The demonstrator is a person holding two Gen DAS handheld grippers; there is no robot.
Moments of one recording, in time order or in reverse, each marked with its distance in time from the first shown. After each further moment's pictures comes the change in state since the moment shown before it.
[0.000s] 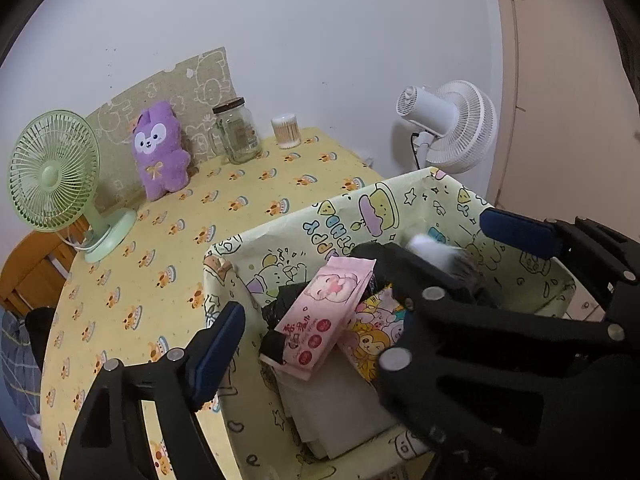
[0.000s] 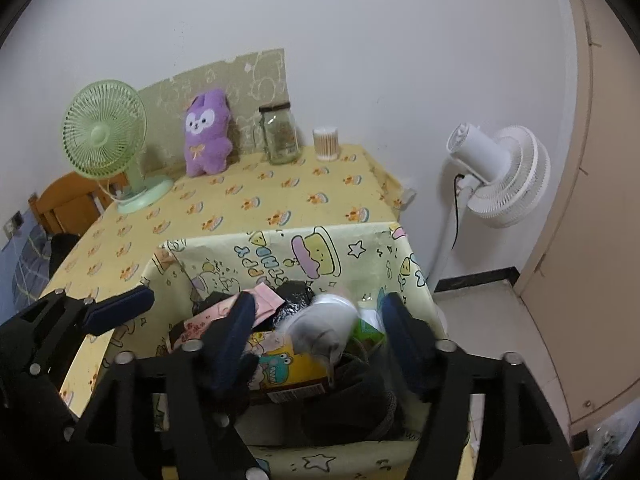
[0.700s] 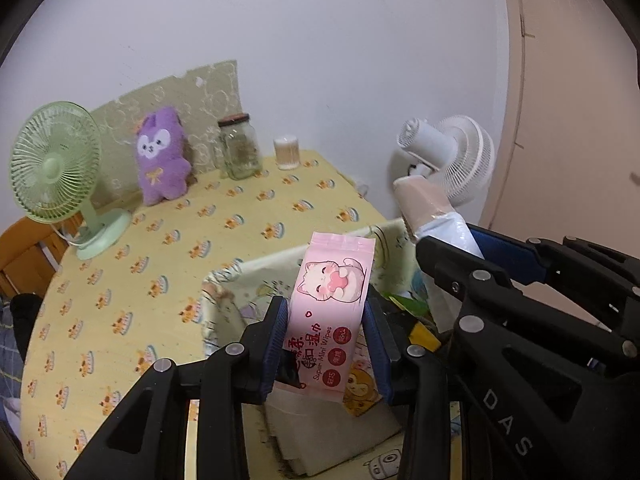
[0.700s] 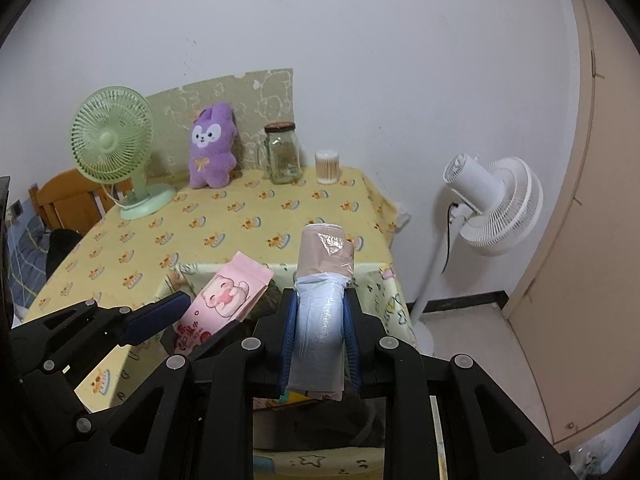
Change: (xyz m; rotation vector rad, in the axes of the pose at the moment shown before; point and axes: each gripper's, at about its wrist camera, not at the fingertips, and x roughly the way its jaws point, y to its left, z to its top) left arm -0.005 0.007 0.016 -0.086 -0.064 -0.051; right arm -0.018 0.001 0.021 -0.065 -0.030 -0.012
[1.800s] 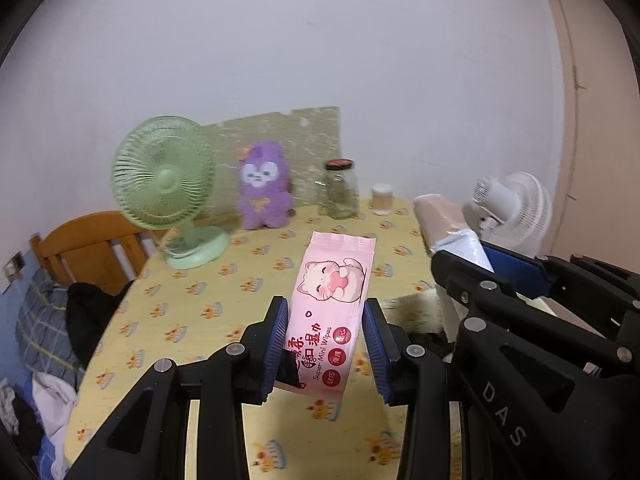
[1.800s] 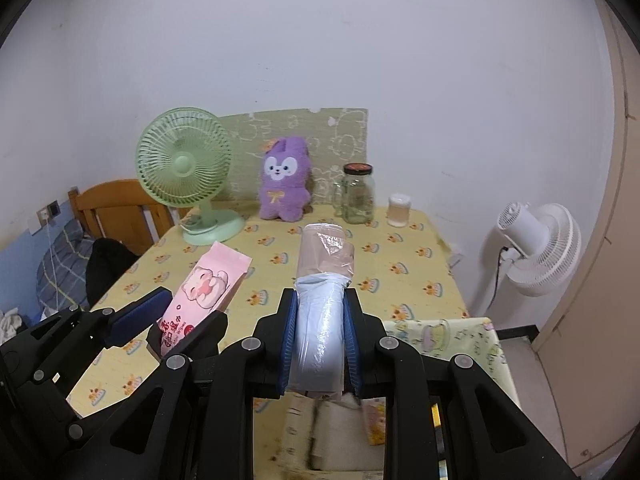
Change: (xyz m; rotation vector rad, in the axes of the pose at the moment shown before) left arm -0.082 0.085 -0.005 -0.100 -0.145 0.194; right arm -0.037 0.098 0.037 -0.066 -0.087 0.108
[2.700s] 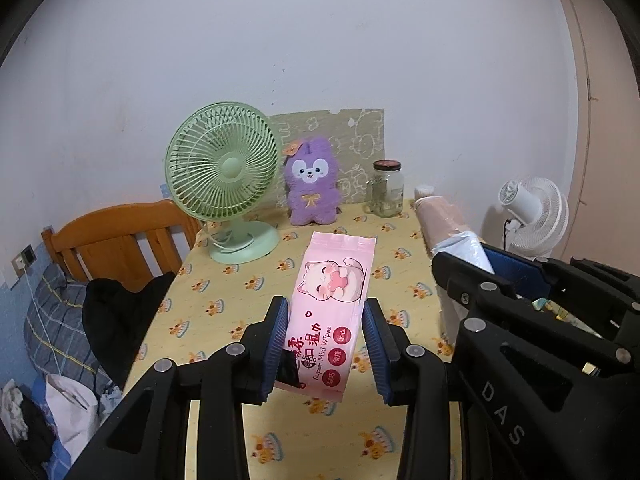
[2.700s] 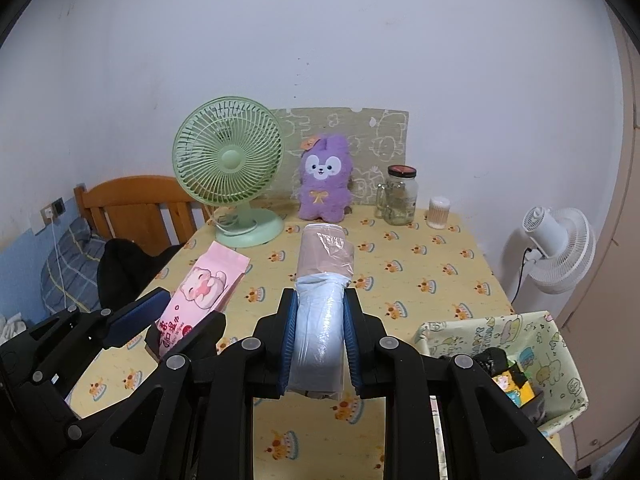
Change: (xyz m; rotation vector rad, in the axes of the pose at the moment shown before) left arm -0.017 0.107 -0.013 -0.035 -0.010 0.031; right arm 0.007 0.114 0.011 -0.006 0.001 0.018
